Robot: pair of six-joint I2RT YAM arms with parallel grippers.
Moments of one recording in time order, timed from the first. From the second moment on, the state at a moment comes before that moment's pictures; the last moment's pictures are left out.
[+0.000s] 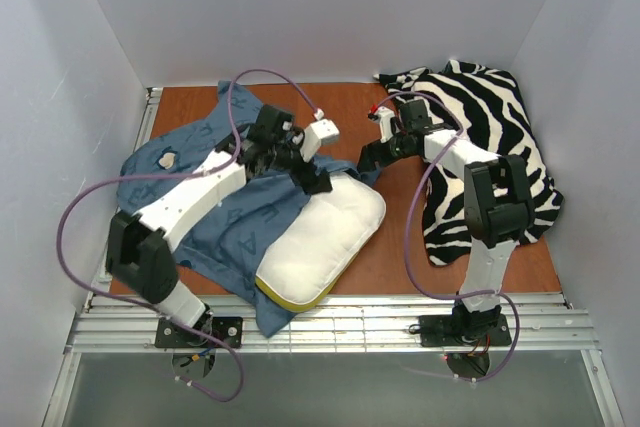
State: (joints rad) left arm -0.52 1.66 1.43 -0.63 0.52 0.35; right arm 0.29 1.89 1.35 -0.40 -0.55 -0.17
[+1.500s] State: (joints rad) left arm -1.02 1.31 1.14 -0.54 -0.12 0.19; right arm 0.28 1.89 1.33 -0.50 -0.79 -0.38
